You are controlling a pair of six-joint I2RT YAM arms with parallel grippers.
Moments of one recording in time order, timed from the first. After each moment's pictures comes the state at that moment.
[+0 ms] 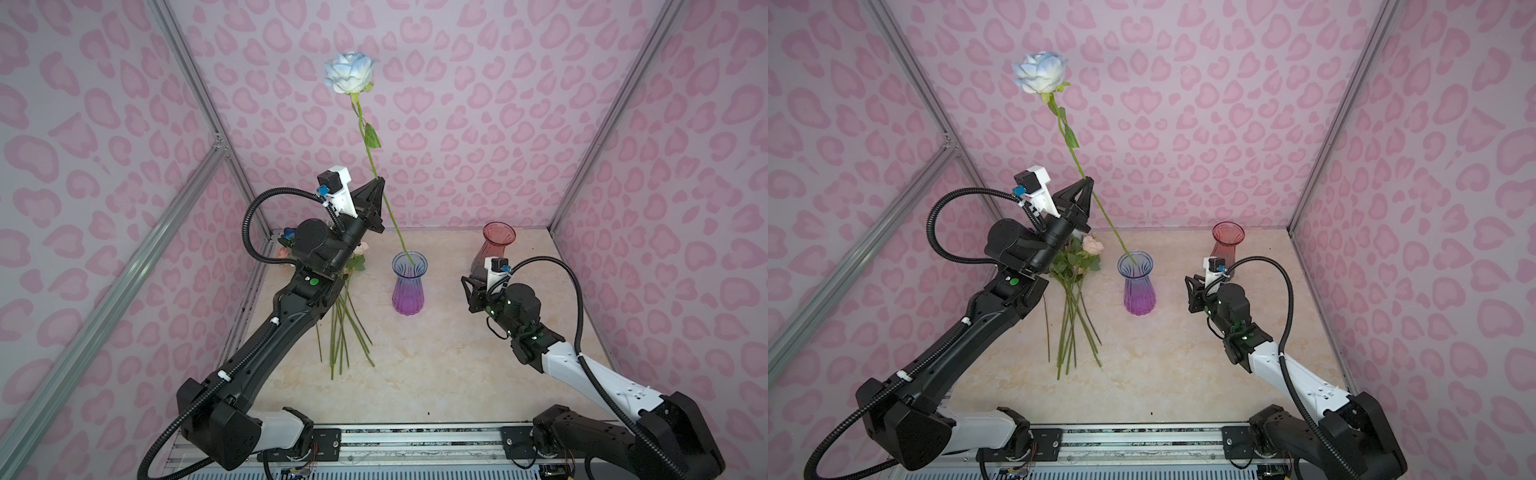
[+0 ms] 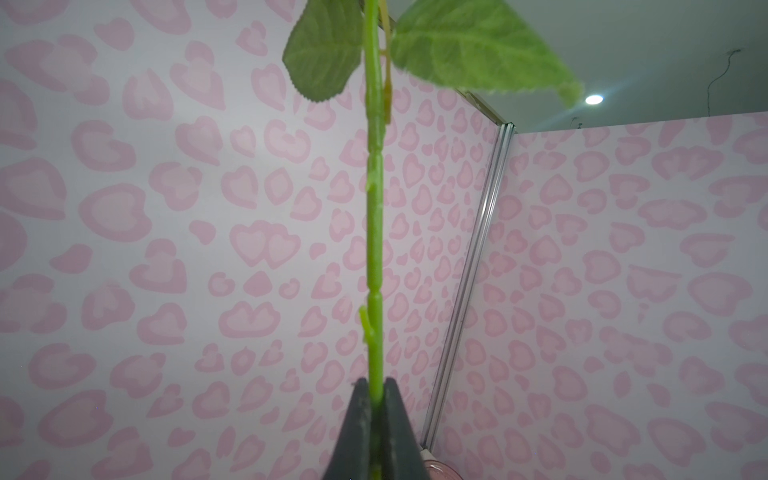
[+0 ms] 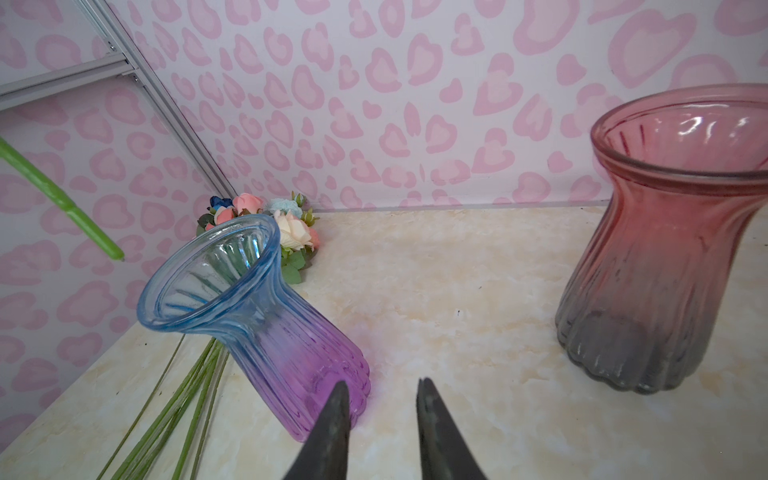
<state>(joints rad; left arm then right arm) -0.50 1.35 1.31 0.45 0.08 -0.31 0.46 1.14 0.58 0.35 0.00 0.31</state>
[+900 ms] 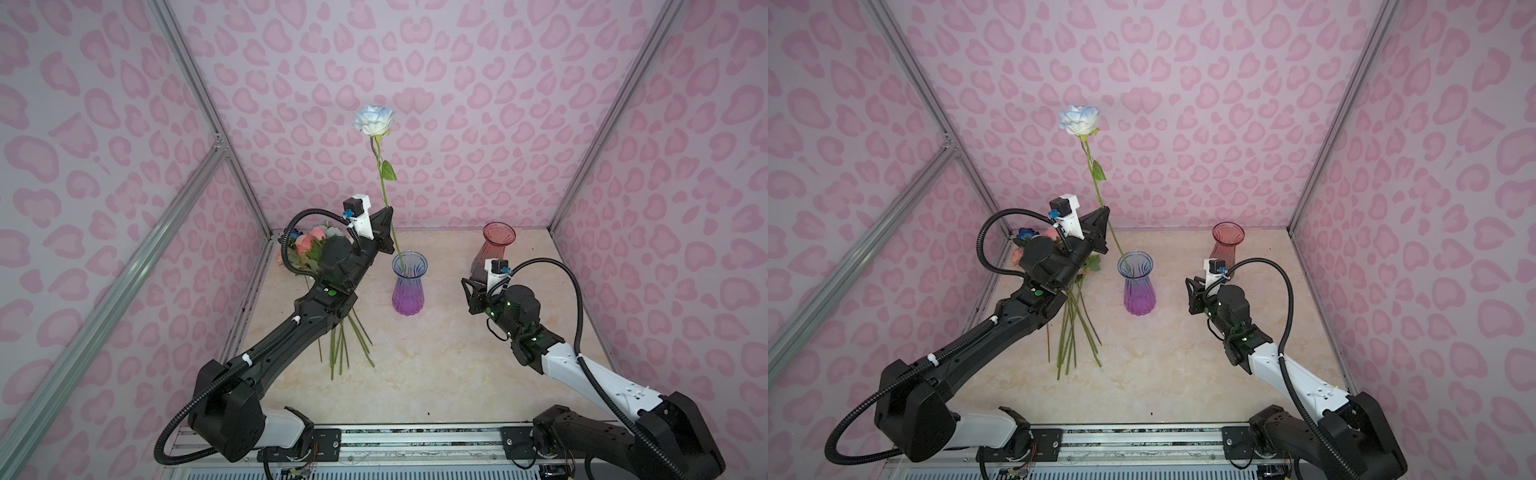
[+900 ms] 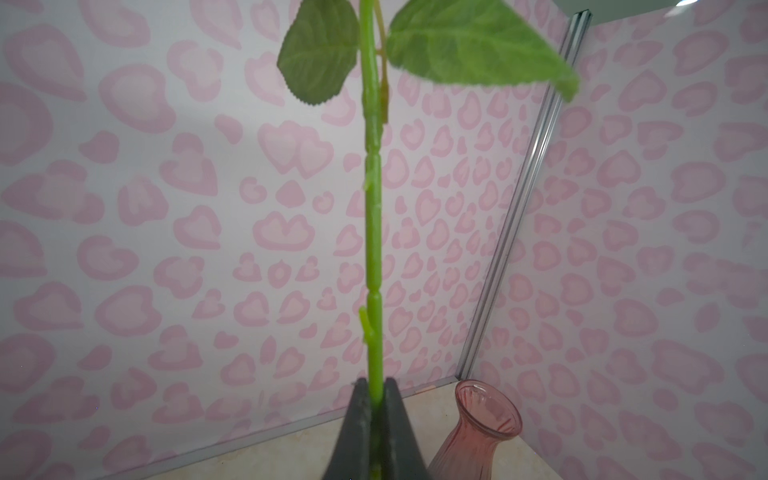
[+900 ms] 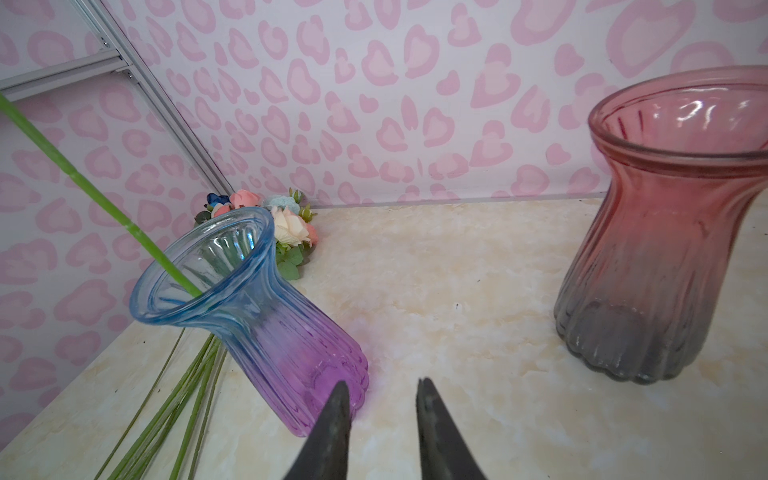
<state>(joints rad) -0.54 1.39 1.10 0.52 -0.03 -0.24 0.46 1.14 0.57 0.35 0.00 0.32</state>
